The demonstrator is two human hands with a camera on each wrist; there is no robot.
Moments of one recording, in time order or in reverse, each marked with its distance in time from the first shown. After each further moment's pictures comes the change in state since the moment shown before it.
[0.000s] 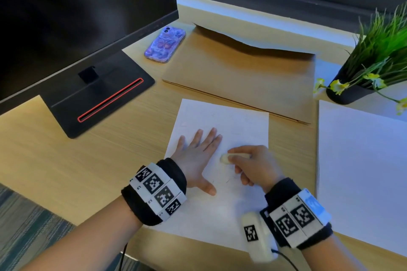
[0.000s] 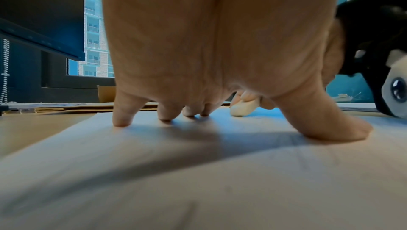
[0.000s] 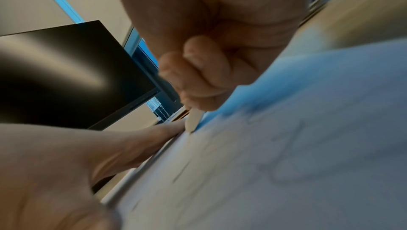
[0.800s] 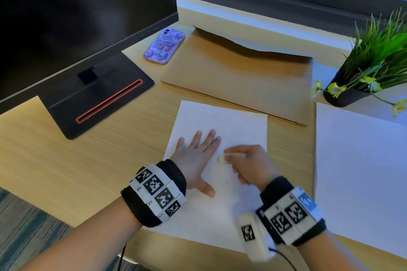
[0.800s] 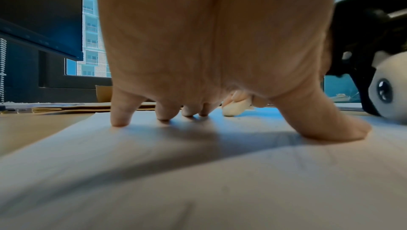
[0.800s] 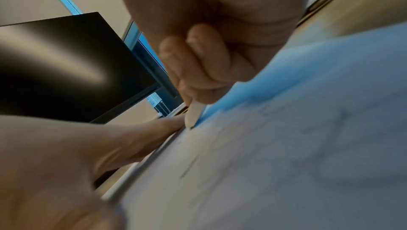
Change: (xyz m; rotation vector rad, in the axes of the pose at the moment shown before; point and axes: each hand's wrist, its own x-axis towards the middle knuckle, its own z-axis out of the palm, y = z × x) left_hand 0.001 0.000 0.001 0.031 0.014 0.003; right_hand 0.002 -0.005 0.004 -0.004 0.001 0.002
